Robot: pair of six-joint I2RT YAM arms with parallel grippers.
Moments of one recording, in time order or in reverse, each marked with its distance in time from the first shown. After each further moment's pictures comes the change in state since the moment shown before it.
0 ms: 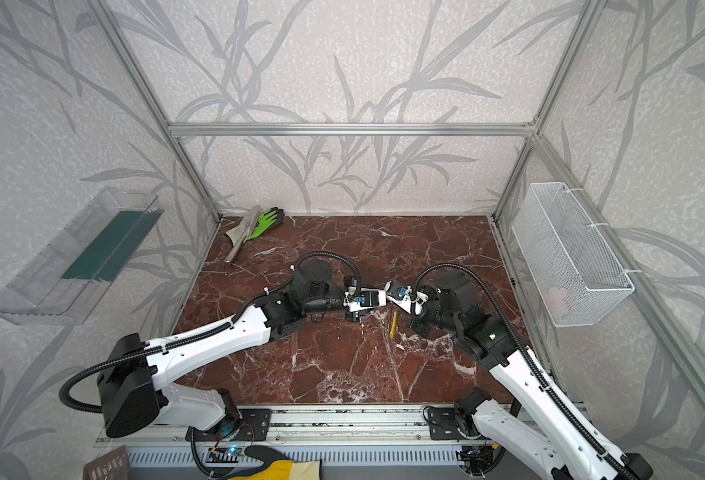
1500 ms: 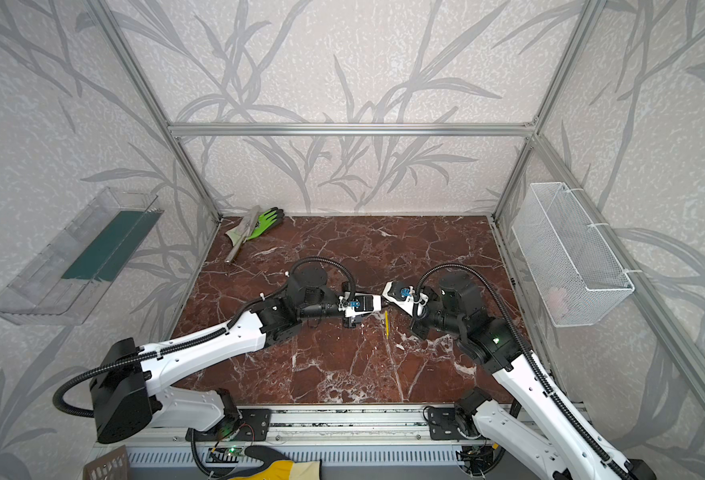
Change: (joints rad) left arm -0.005 -0.043 -0.068 0.048 0.054 -0.046; right arm 0.000 -0.024 -0.002 0.032 -0.092 0.053
